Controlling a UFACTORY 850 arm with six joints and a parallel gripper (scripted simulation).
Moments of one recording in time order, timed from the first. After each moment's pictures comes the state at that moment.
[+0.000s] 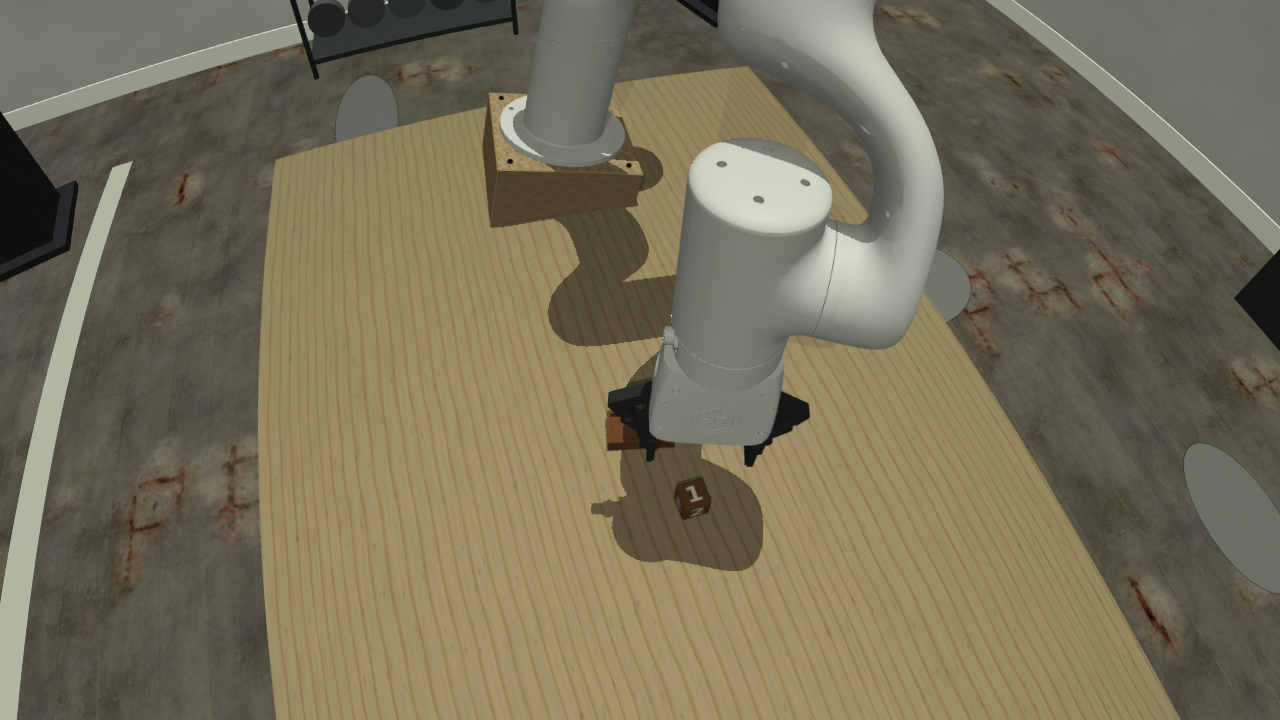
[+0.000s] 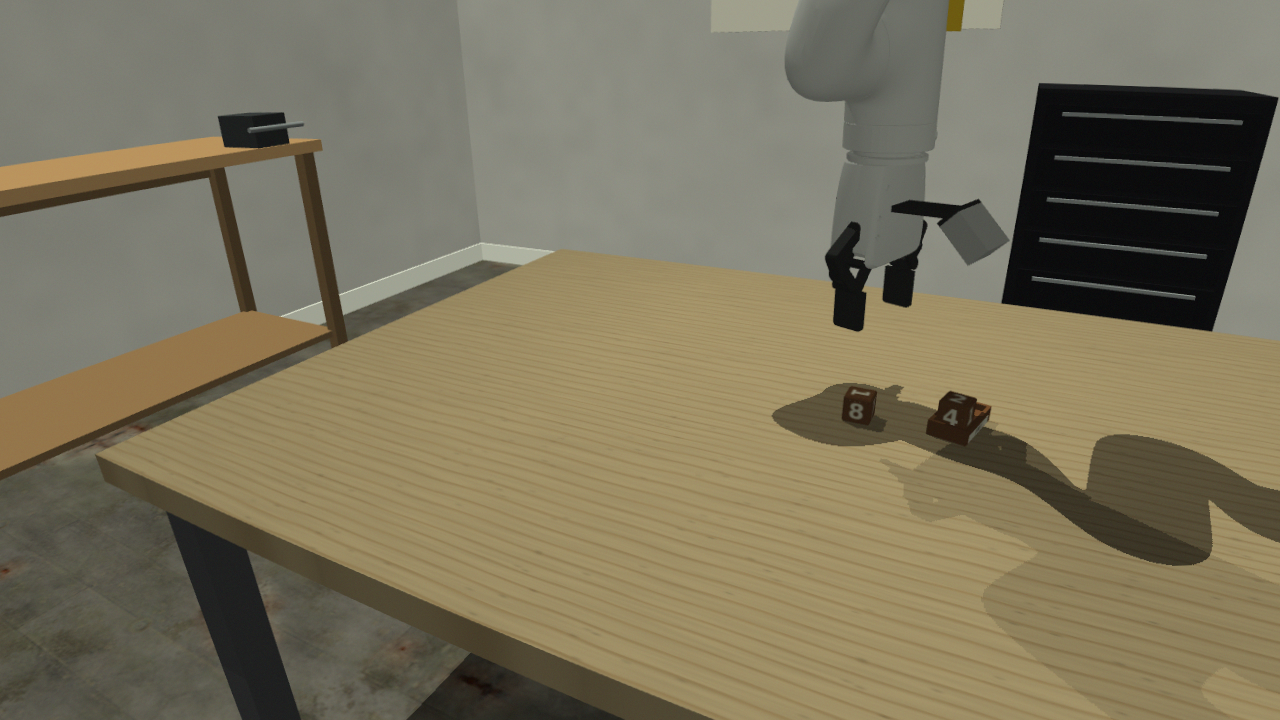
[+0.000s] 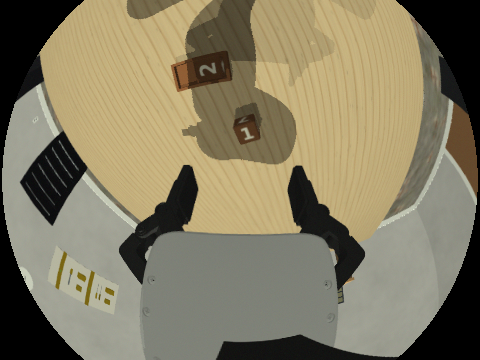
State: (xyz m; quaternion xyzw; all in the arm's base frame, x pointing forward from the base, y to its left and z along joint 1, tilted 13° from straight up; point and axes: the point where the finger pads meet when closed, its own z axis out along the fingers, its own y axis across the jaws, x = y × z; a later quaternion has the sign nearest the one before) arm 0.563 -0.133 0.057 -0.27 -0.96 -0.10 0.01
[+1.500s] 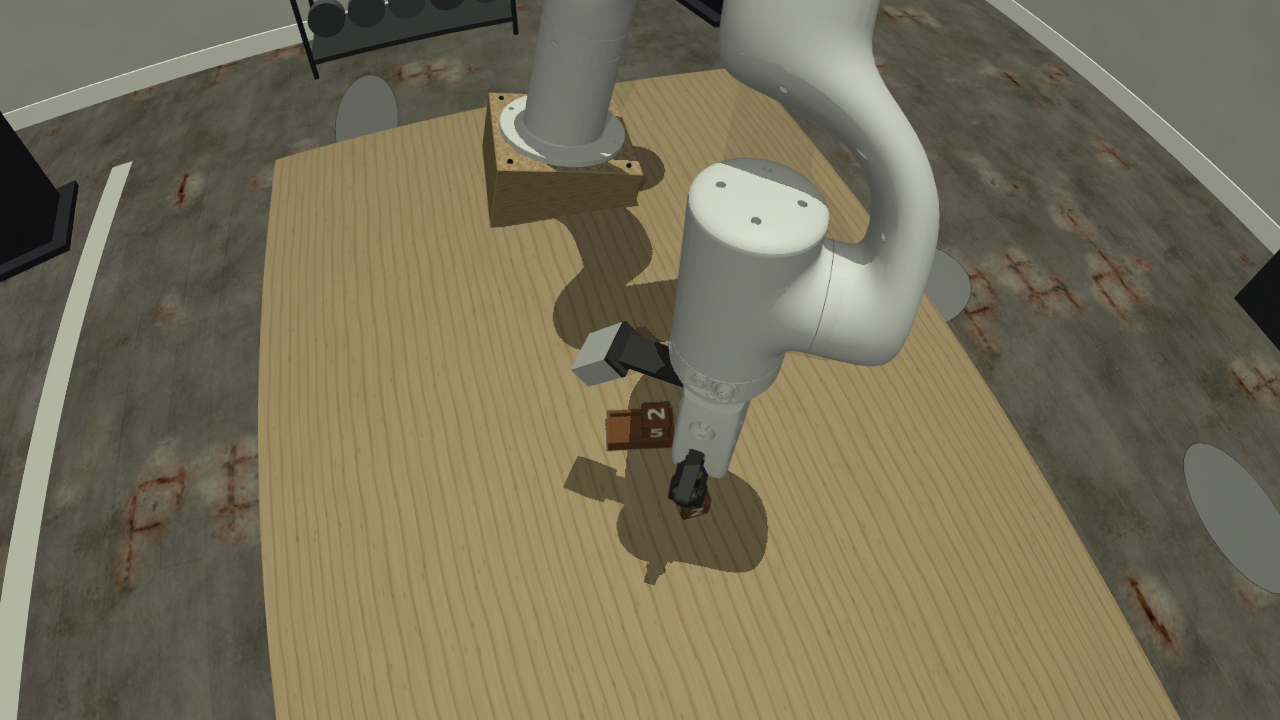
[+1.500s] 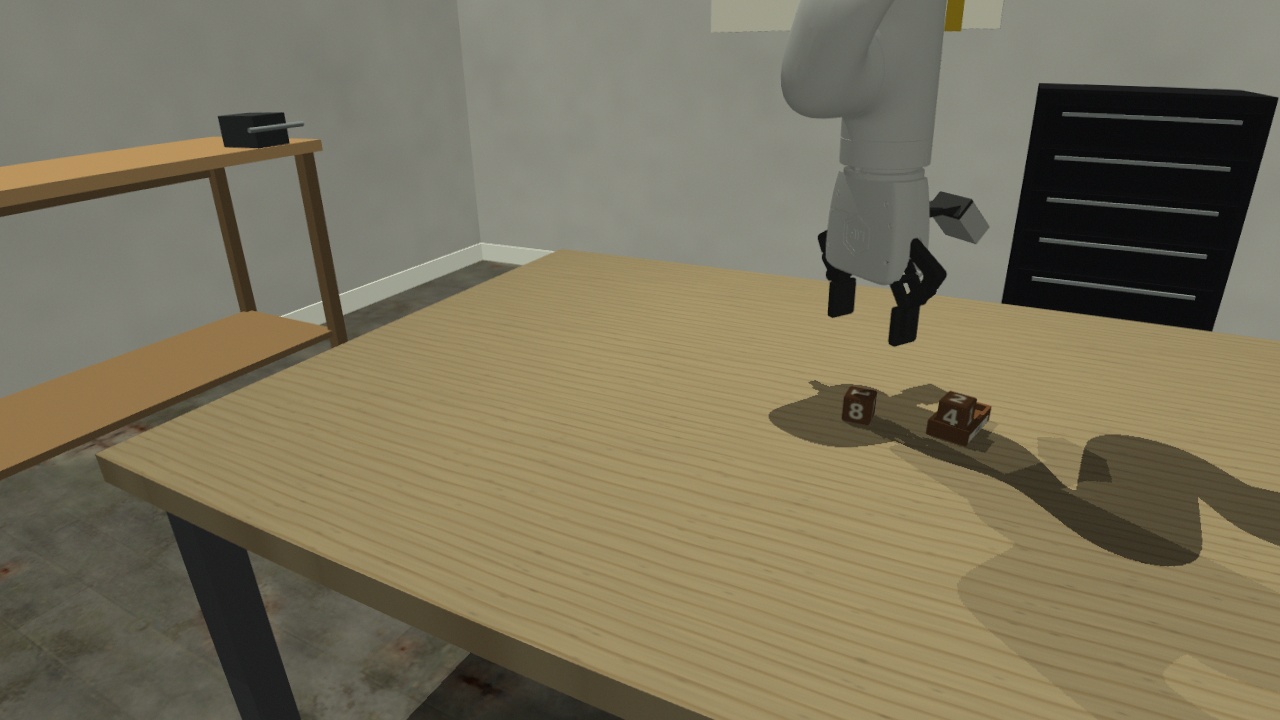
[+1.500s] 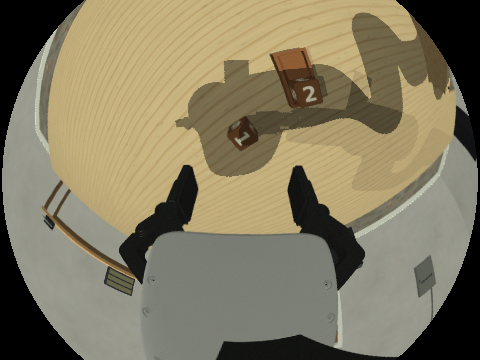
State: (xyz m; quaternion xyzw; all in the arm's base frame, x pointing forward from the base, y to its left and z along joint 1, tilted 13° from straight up) arm 0.566 -0.130 0.043 0.36 -0.93 -0.08 -0.06
